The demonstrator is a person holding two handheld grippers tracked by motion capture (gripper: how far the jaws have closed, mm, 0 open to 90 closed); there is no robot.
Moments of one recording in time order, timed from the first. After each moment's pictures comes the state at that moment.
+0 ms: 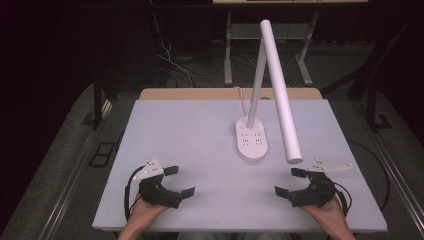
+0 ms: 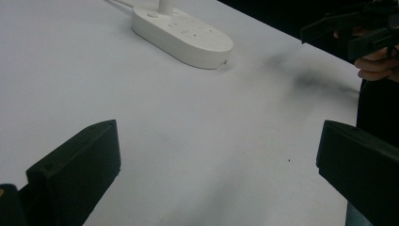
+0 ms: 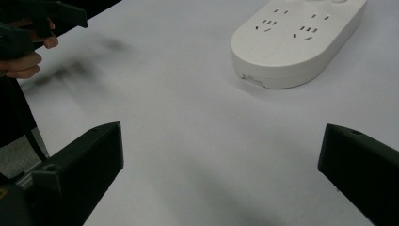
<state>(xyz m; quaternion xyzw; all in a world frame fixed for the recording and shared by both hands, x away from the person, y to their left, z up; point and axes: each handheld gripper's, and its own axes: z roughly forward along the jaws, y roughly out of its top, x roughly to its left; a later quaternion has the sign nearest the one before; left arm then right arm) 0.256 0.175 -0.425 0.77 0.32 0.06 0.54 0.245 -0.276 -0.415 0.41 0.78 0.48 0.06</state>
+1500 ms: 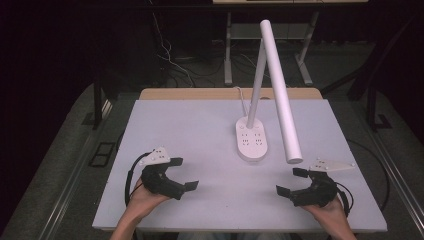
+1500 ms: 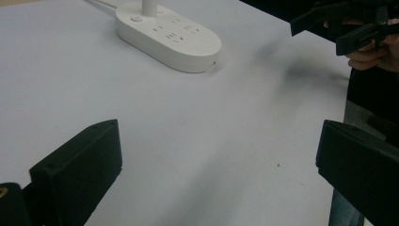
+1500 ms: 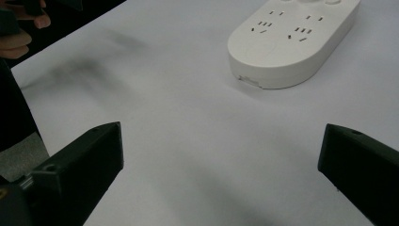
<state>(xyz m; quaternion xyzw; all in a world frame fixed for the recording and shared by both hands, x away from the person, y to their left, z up) 0.275 0.161 -0.387 0.81 0.29 0.05 0.50 0.244 -0.280 -0.414 0.41 0.77 0.48 0.06</state>
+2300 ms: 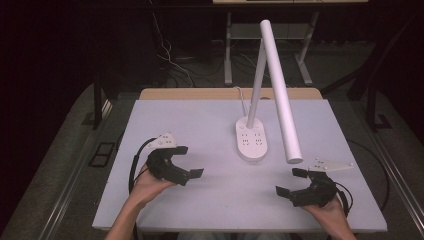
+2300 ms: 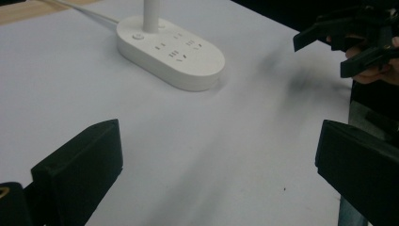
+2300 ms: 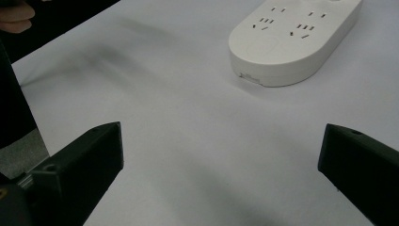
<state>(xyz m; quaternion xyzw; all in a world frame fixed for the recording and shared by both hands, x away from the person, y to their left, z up) 0.300 0.147 -0.366 0.82 0.28 0.04 0.49 0.245 -0.279 -0.415 0.41 0.78 0.47 0.06</state>
